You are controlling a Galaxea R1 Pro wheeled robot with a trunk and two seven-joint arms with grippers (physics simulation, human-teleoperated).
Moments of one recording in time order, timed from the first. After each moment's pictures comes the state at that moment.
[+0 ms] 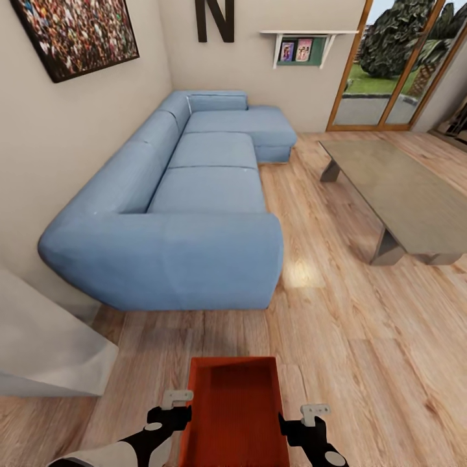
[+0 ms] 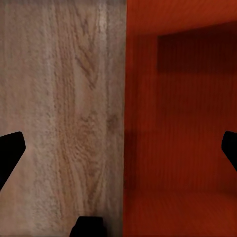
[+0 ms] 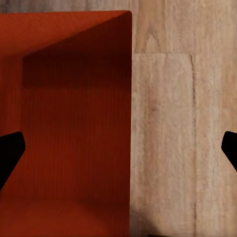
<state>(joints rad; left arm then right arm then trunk) -0.66 -0.11 -0.23 0.05 0.23 -0.20 0.14 -0.30 0.05 0.07 -0.56 -0.03 -0.08 0.00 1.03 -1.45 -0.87</state>
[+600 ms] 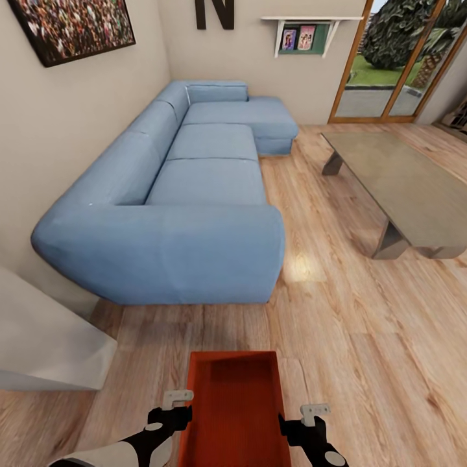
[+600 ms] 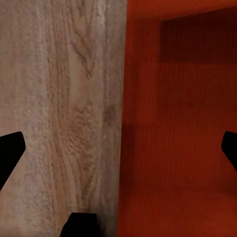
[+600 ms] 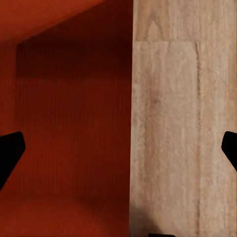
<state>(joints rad) -0.66 -0.12 -0.21 0.05 0.23 -0.20 0.14 -0.30 0.05 0.07 -0.56 -0.03 -0.08 0.00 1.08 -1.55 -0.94</state>
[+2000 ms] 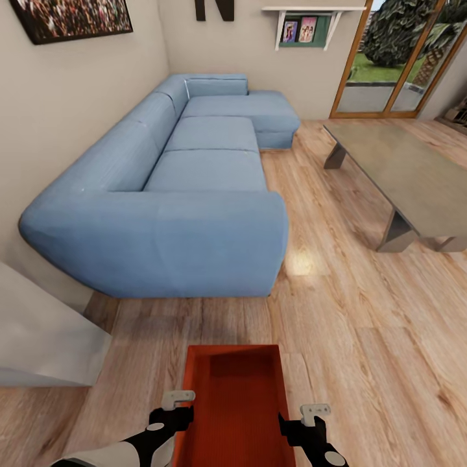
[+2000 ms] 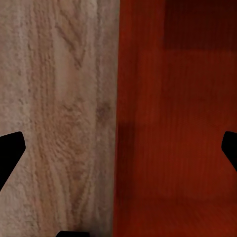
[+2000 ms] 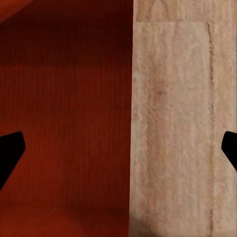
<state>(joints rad) -0.66 -0.12 -0.21 0.05 0.23 -0.20 0.15 -0.30 0.05 0.07 -0.56 -0.03 -0.08 0.00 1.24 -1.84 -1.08</state>
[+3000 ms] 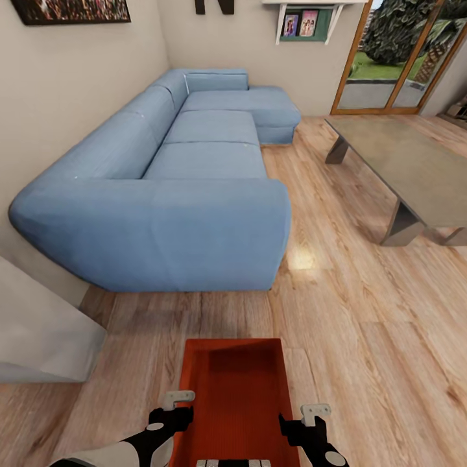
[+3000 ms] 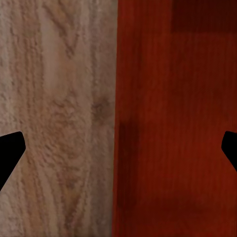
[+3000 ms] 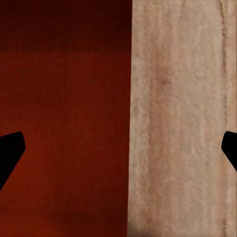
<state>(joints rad) -0.66 -0.12 -0.21 0.05 0.22 -0.19 0.14 -0.30 0.05 0.07 -0.56 -0.03 -0.08 0.00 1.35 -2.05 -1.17</state>
